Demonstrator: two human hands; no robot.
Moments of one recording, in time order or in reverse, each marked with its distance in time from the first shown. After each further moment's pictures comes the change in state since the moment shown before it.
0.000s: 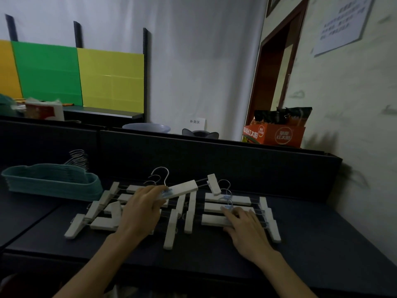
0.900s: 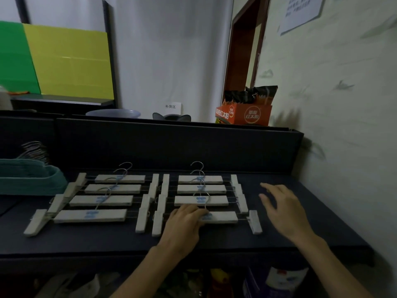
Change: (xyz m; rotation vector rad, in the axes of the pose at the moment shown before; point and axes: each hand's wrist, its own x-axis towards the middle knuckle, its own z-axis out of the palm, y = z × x) left_hand -0.050 0.096 0.098 -0.071 -0.373 0.289; right_hand -0.079 0.096 -0.068 0.129 0.323 0.306
